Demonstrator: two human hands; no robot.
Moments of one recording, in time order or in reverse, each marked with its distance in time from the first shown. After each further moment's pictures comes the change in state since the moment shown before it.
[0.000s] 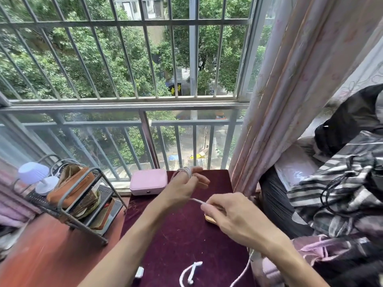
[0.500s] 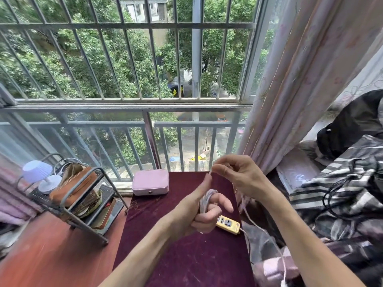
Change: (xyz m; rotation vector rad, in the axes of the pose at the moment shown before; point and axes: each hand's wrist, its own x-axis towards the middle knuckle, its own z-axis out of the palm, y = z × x) left_hand -0.051 0.026 0.028 -0.739 -0.604 -0.128; right_hand 0.070 0.032 -0.032 0.493 0.110 -0.214
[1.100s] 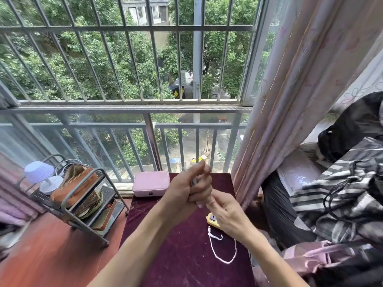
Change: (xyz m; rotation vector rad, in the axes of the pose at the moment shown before) left_hand -0.002 0.034 0.006 -0.112 0.172 0.364; right_hand -0.051 0.027 0.075 0.150 0.025 0.125
